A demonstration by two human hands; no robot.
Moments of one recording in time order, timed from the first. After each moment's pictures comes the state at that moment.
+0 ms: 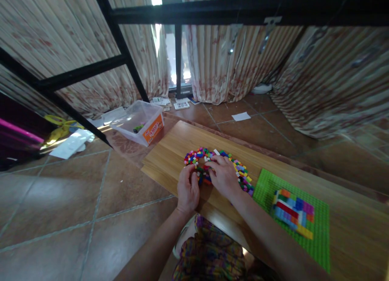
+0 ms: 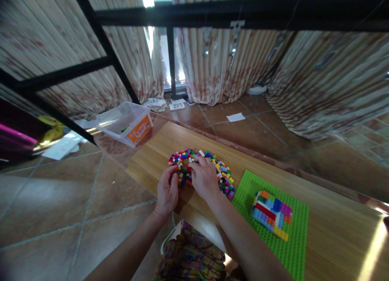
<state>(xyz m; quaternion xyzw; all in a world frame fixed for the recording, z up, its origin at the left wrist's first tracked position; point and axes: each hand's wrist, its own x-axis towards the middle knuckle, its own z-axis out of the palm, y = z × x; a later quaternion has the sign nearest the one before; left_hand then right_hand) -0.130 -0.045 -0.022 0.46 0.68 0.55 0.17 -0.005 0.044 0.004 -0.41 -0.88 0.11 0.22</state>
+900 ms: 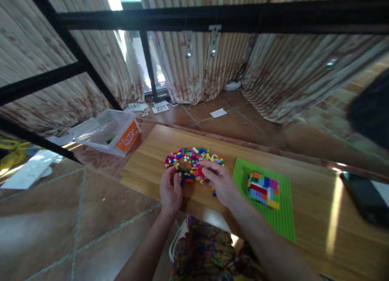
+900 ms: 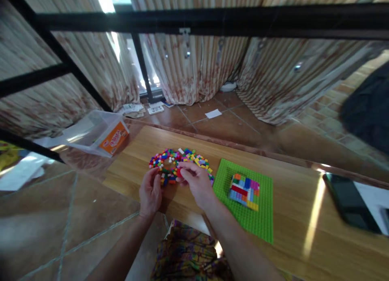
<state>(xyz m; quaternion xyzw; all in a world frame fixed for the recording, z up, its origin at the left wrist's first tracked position) -0.134 -0.043 -0.022 0.47 0.68 0.53 0.16 0.023 0.001 0.042 -0.44 -0.41 0.67 0.43</state>
